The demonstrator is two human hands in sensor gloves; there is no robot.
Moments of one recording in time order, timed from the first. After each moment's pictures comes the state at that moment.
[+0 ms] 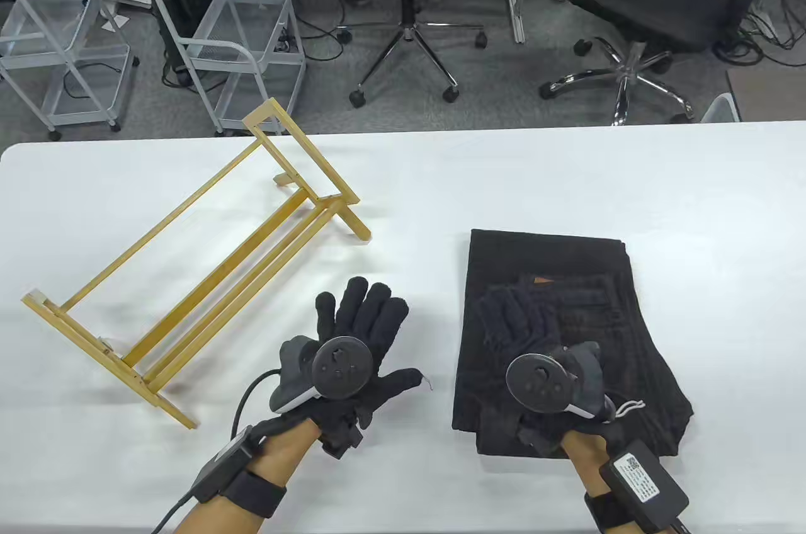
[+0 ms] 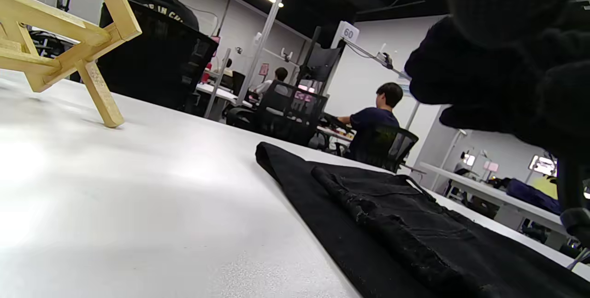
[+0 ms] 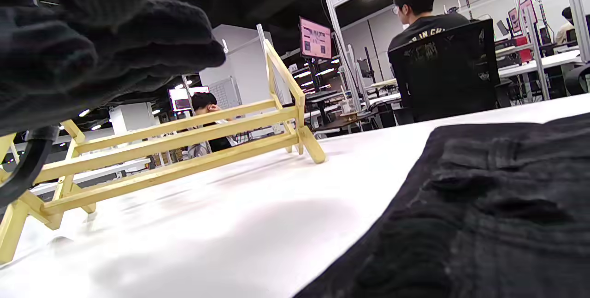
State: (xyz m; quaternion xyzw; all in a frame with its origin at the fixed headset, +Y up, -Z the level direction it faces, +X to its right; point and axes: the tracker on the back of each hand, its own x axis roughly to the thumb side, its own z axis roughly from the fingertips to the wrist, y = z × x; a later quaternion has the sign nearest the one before) left_hand -0.136 -0.677 -0.255 0.01 -0.26 0.19 0.95; right_hand 0.122 -0.677 -0.228 0.21 -0.08 0.96 0.18
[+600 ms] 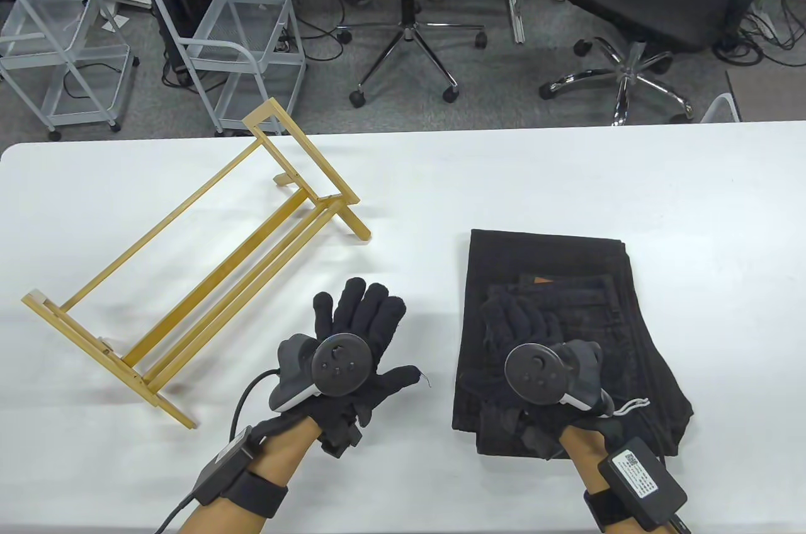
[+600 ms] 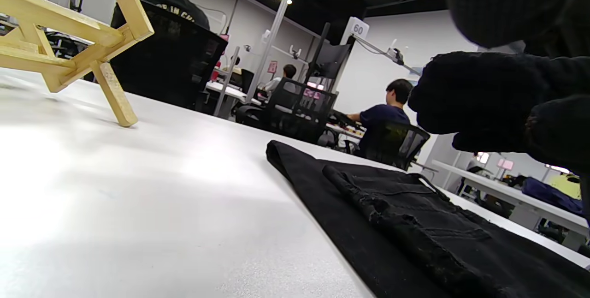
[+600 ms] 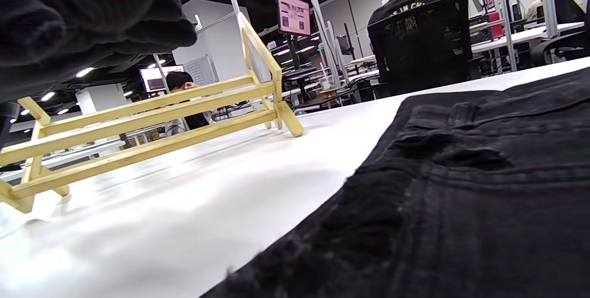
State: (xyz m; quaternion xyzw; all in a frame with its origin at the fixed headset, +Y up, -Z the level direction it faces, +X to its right) left_hand -0.138 -0.679 -0.259 0.00 -0.25 0.18 0.95; right_hand 0.127 -0.682 -0.232 0.17 -0.05 0.97 0.17
